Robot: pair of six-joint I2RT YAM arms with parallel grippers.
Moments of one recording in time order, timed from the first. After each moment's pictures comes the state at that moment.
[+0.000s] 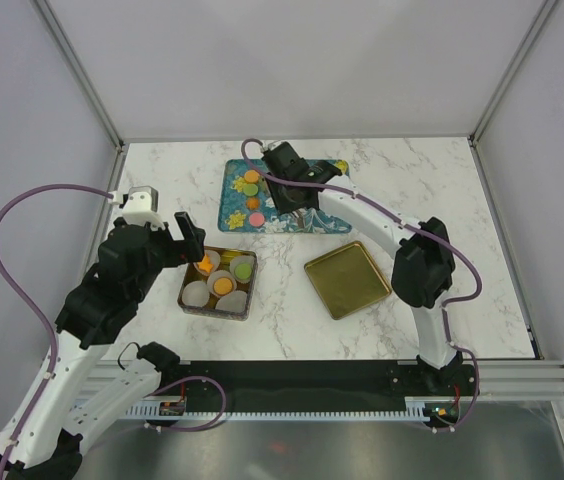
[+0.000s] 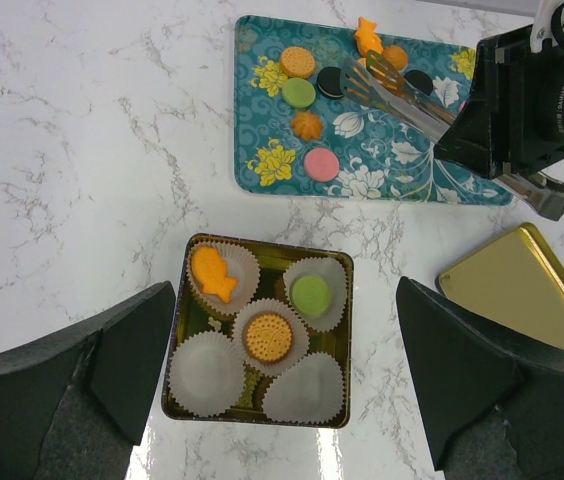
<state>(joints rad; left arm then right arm) -0.50 0.68 1.02 -0.72 -0.34 -0.35 0.75 2.06 1.93 -0.78 0.25 0.27</state>
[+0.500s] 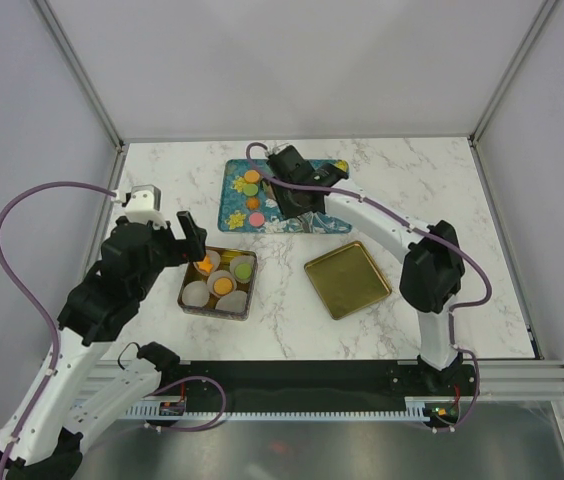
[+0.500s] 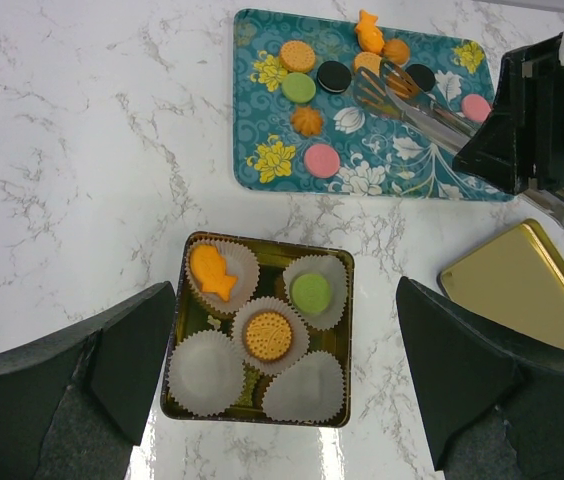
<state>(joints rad) -0.50 0.69 1.02 -0.72 -0.33 -0.35 0.75 2.00 1.86 -0.78 0.24 0.27</state>
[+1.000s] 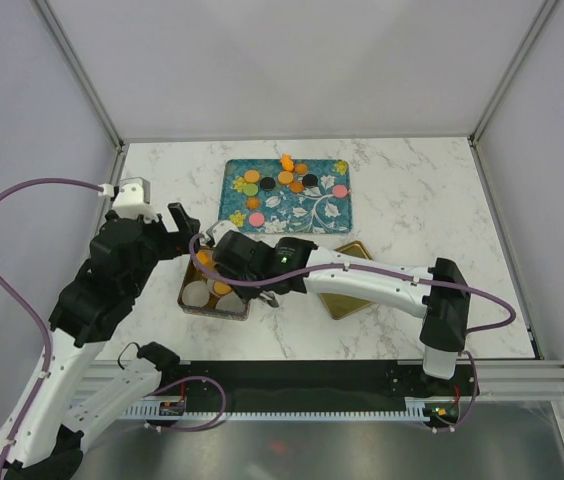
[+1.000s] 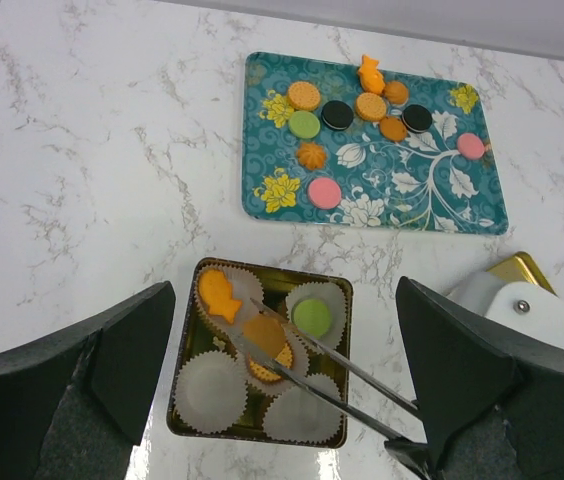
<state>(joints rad) -0.50 0.72 1.09 -0.70 -0.36 -0.34 1.20 1.83 1.69 -0.78 0.21 0.32</state>
